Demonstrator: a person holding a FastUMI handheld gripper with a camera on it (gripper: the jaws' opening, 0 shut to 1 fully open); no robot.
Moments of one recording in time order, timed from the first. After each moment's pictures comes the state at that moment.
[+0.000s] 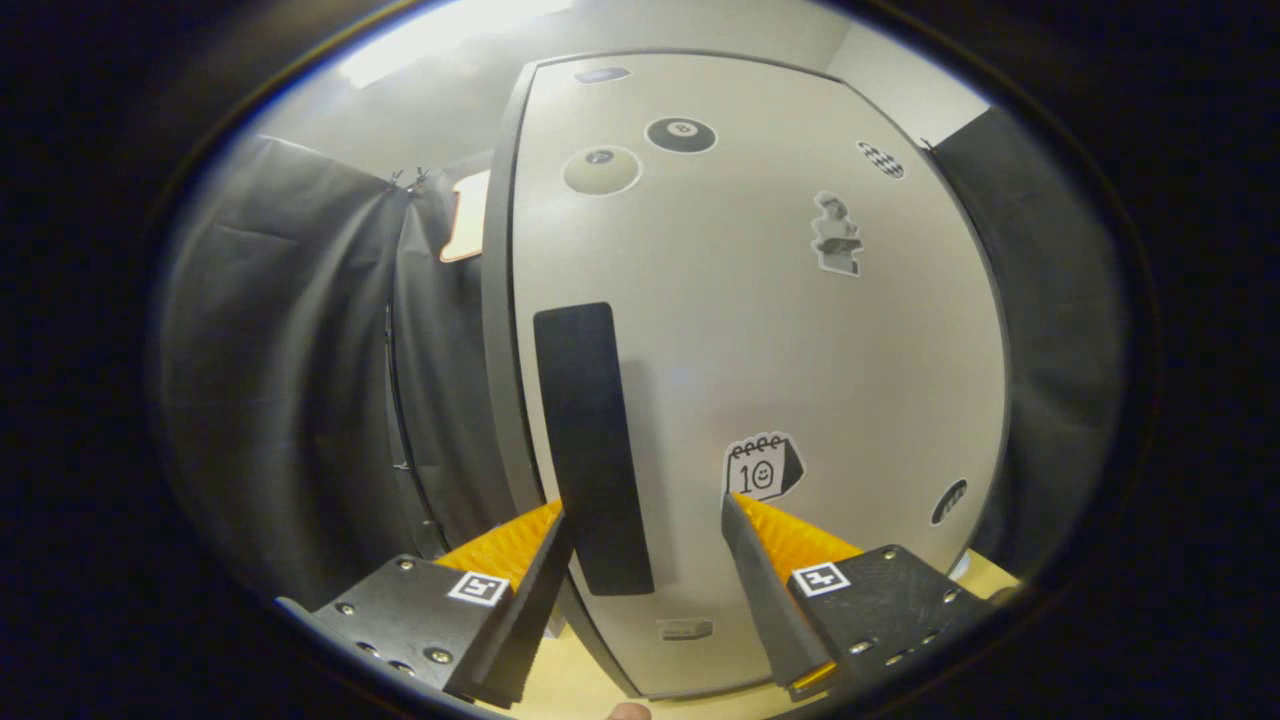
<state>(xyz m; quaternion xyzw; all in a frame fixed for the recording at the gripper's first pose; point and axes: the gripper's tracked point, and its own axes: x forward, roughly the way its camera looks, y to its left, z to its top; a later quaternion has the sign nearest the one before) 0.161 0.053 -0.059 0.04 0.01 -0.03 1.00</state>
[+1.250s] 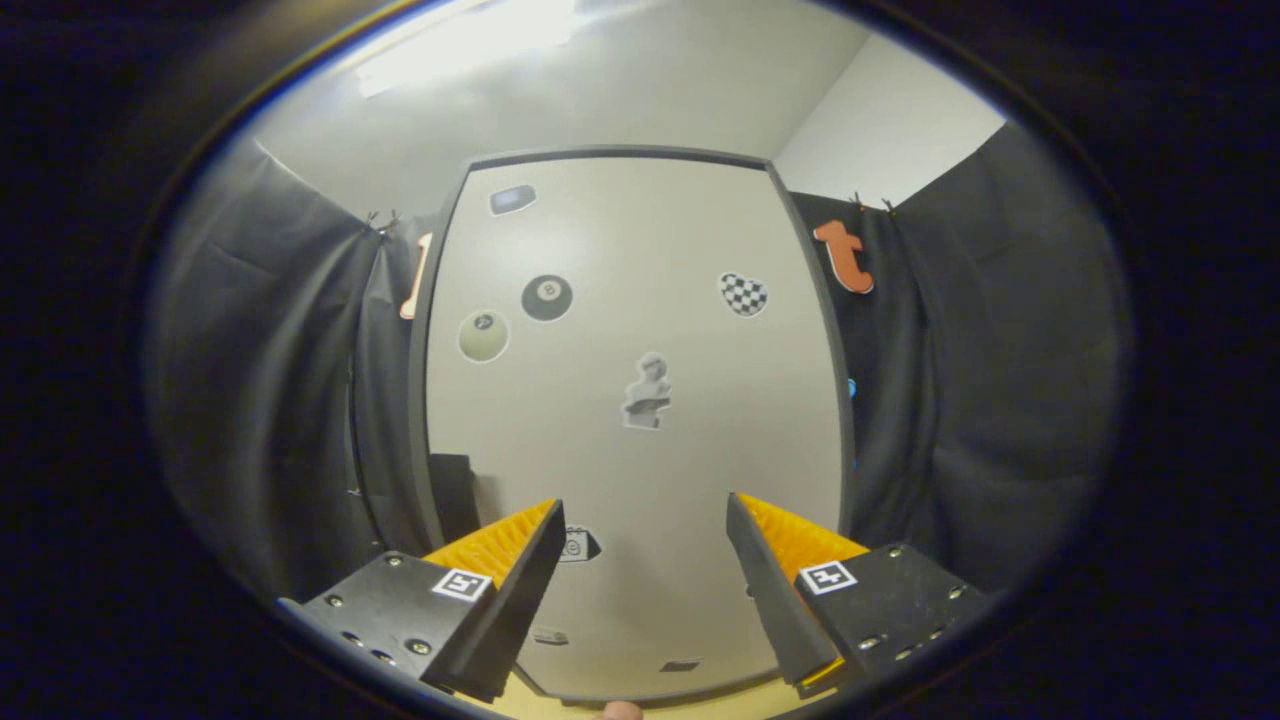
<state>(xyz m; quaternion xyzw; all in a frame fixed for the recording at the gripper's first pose) -0.012 -0.113 0.055 0.00 -0.07 -0.10 0.99</state>
